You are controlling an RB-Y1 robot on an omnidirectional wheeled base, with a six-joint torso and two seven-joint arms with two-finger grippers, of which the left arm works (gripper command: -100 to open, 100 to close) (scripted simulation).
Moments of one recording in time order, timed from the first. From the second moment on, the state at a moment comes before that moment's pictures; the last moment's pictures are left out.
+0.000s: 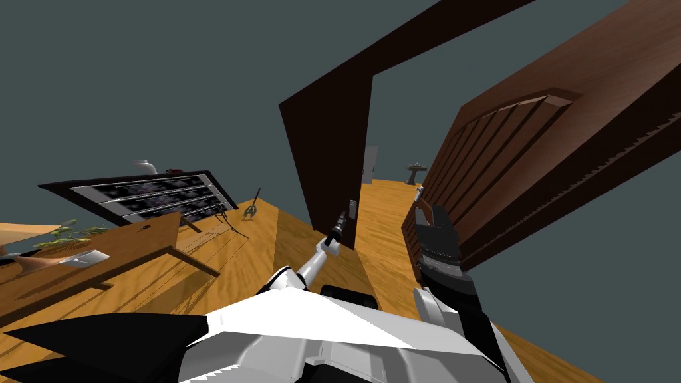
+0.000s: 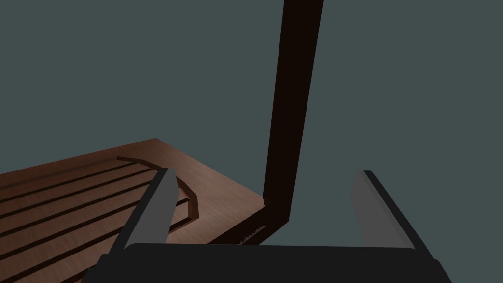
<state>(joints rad) -0.40 -0.01 -0.24 -0.80 0.22 -0.45 -0.09</state>
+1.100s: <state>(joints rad) -0.46 0.02 -0.24 -0.71 0.23 -0.45 -0.11</state>
